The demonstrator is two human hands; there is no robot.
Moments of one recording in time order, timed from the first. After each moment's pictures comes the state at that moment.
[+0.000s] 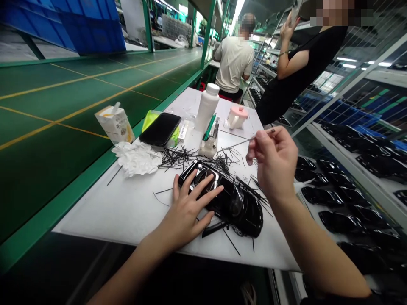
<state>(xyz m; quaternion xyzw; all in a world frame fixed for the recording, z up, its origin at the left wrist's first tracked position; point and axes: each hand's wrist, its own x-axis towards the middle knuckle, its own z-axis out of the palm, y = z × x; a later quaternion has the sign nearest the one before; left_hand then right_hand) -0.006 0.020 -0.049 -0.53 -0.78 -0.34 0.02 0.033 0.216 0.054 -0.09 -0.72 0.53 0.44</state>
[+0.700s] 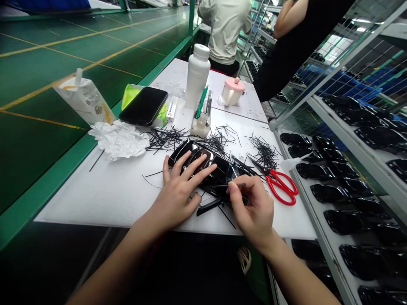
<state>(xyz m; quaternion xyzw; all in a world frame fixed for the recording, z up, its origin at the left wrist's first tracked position) -0.007 0.022 -0.048 -0.53 -0.79 -0.31 -0.02 0.125 0.162 -0.029 -0.09 -0.84 0.38 0.39</state>
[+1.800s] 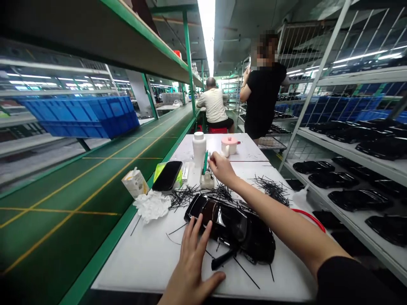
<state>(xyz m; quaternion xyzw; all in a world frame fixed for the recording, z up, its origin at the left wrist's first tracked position) 0.009 -0.014 -0.057 -0.48 -0.82 -0.29 -0.14 -0.069 0.251 0.011 -0.08 -0.88 0.32 0.33</state>
